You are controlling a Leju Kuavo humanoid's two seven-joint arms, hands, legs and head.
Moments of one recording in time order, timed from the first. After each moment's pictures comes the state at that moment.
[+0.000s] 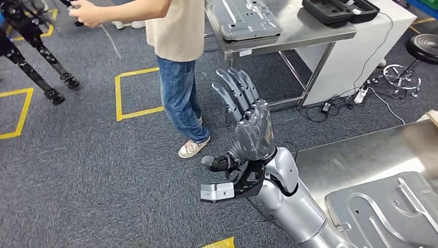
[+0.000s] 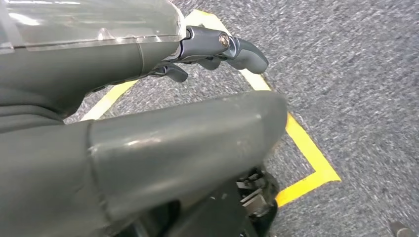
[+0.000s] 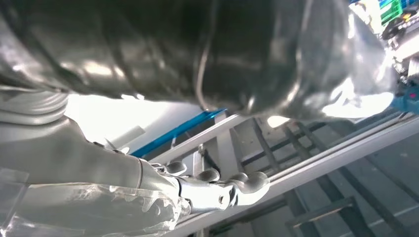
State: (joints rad) left arm -0.11 -0.12 0.54 -0.21 -0.82 0.01 -0.39; right arm -0.51 0.03 0.59 -1.60 0.83 -0.64 -0.35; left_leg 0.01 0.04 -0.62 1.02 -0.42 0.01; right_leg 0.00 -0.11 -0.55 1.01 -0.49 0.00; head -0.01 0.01
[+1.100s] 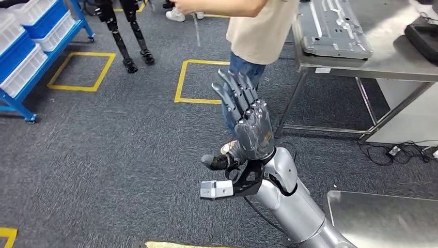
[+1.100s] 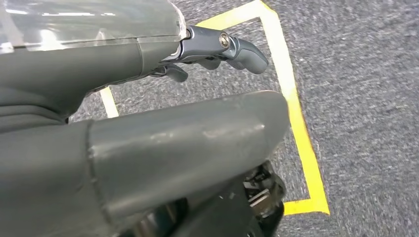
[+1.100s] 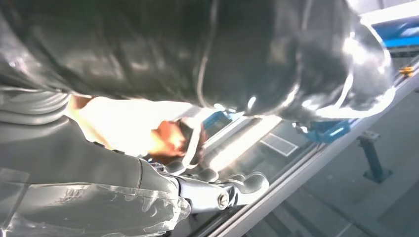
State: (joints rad) left arm -0.10 -0.13 0.55 -0.21 -0.82 0.01 -0.39; right arm -0.51 0.03 0.59 -1.58 0.83 -0.64 -0.35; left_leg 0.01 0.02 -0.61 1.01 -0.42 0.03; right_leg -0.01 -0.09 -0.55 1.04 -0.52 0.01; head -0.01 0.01
